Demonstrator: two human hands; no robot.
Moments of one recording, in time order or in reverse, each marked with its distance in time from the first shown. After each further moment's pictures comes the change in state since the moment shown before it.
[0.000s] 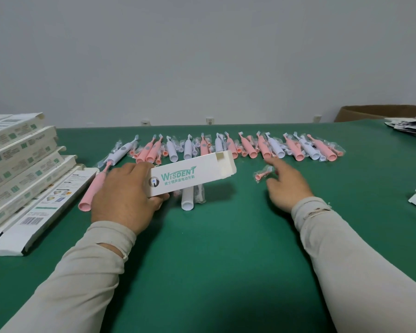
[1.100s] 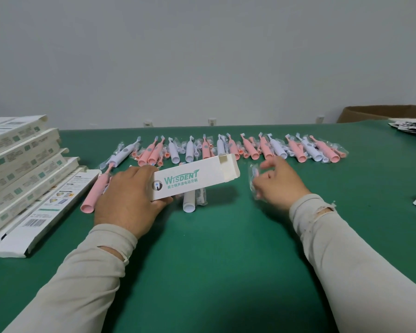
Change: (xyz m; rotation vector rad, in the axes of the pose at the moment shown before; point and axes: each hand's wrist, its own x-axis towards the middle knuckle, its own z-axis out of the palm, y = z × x) left_hand 0.000 -0.002 0.003 -0.018 0.011 0.027; right_hand -0.011 -0.033 0.000 0.262 -0.072 0.060
